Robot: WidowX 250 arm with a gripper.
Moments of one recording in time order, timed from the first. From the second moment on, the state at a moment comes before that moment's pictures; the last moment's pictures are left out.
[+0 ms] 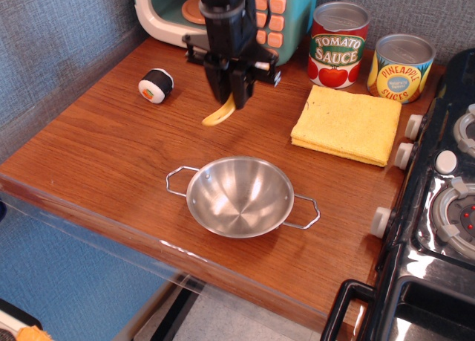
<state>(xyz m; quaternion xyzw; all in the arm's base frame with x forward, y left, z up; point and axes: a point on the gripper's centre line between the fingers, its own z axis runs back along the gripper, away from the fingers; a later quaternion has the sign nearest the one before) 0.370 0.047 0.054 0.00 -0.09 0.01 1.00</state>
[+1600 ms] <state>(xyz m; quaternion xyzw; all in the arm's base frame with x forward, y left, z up) 0.325 0.073 0.080 0.00 -0.10 0.00 0.99</state>
